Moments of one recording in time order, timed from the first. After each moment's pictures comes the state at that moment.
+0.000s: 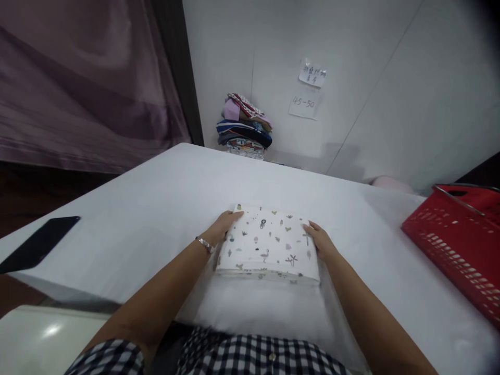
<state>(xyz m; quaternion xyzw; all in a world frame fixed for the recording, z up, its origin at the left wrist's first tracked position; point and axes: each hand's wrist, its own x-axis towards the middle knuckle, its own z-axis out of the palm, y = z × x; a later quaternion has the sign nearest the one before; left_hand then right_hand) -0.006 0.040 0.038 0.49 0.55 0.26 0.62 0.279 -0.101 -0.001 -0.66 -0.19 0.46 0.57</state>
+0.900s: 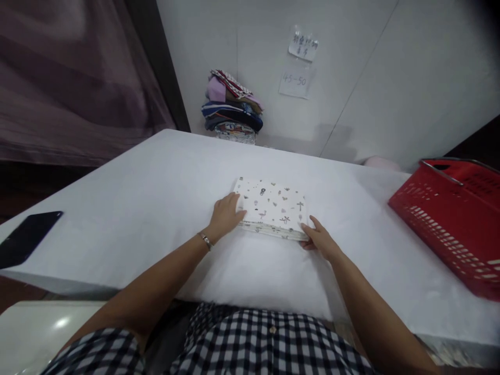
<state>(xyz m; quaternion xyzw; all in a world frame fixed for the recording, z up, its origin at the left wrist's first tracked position) -0.002 0.016 0.023 0.86 0.45 0.16 0.16 0.260 -0.166 0.007 -0.73 -0.22 0.44 0.47</state>
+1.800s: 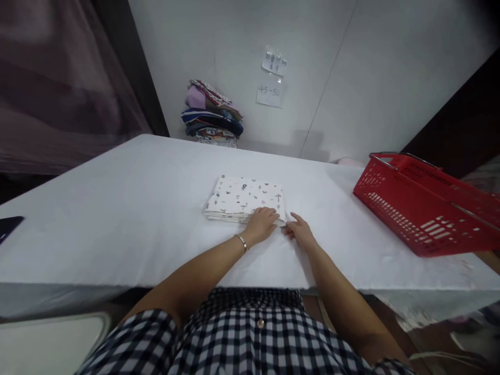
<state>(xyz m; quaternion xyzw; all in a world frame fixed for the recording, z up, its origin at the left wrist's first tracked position) 0.105 -0.086 0.004 0.97 0.16 0.18 0.07 0.254 -0.192 -0.011 -0.70 -0.25 0.37 0.57</state>
